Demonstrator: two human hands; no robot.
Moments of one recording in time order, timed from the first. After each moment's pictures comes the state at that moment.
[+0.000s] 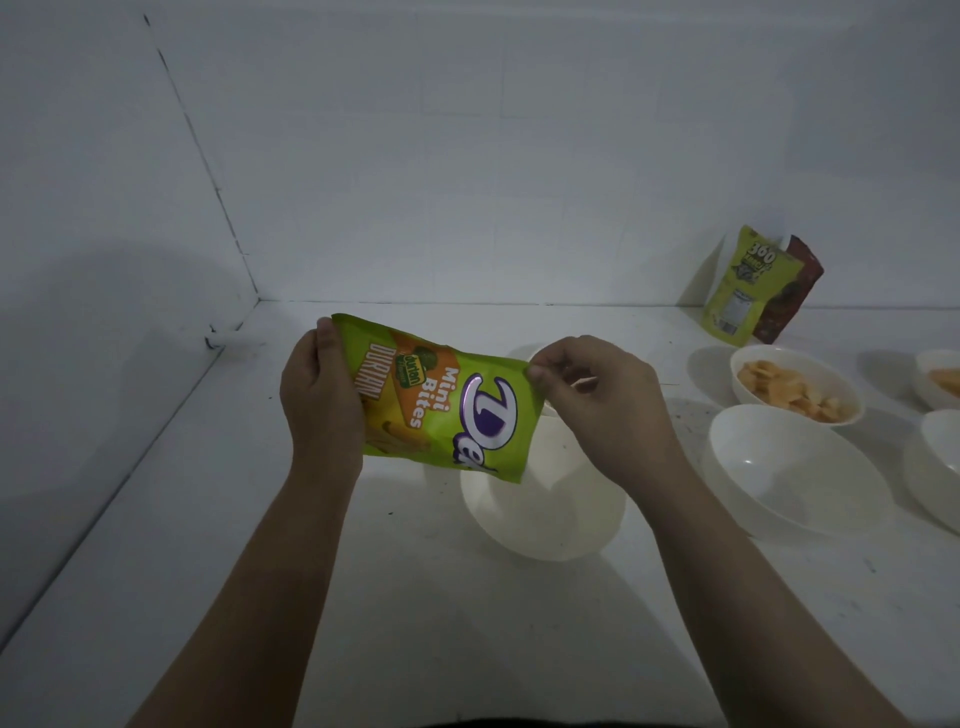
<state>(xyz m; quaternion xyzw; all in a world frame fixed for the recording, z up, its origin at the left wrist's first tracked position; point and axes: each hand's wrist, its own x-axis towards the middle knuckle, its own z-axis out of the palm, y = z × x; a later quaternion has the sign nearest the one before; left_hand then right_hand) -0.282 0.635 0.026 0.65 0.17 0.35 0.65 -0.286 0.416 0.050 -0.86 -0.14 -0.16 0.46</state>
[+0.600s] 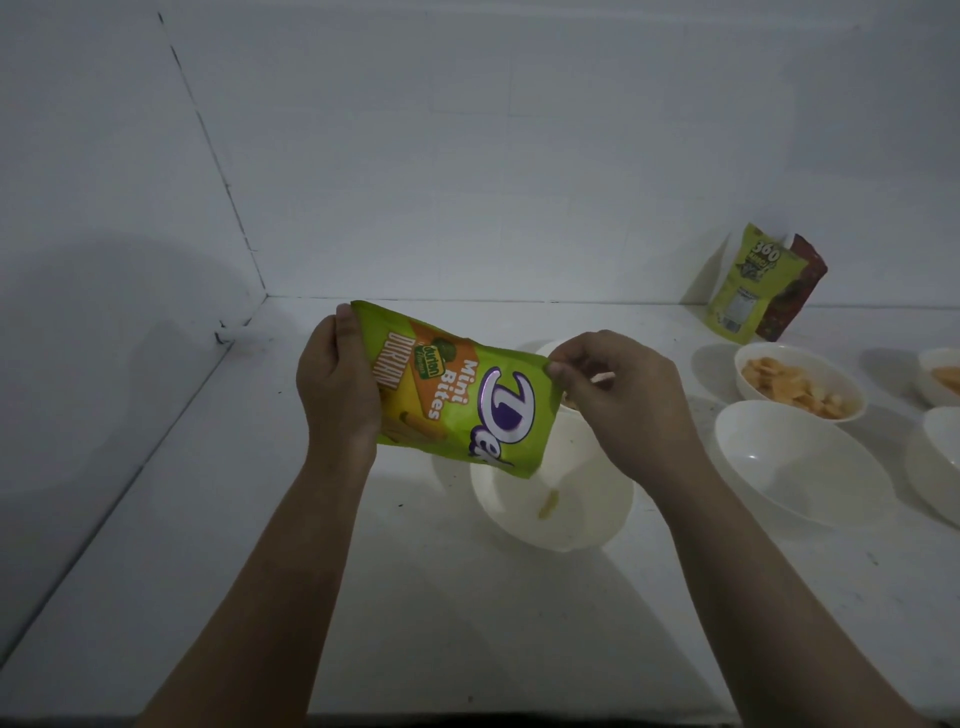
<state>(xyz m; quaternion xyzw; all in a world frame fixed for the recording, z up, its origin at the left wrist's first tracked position) -0.288 0.634 0.036 0.68 0.16 0.36 0.62 -0.295 0.413 0.055 -0.87 -0.13 -0.17 0.44</state>
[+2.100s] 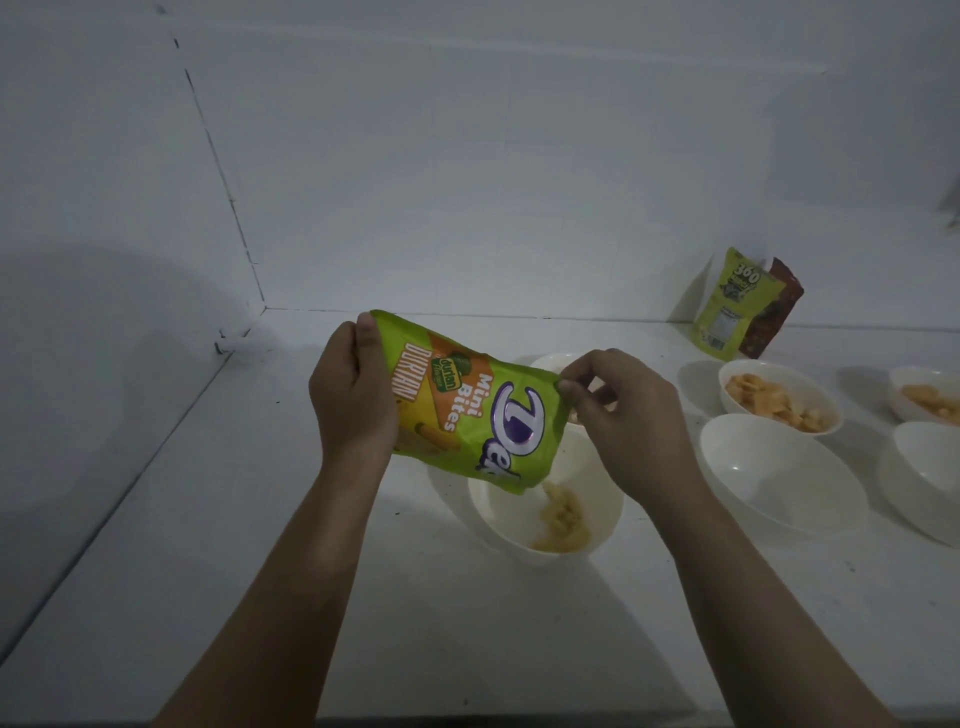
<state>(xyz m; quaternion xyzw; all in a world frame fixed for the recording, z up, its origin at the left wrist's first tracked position) -0.301 0.620 0.047 0.71 0.15 0.37 0.58 -0.305 0.408 0.053 -0.90 -0.14 -0.23 0.35</state>
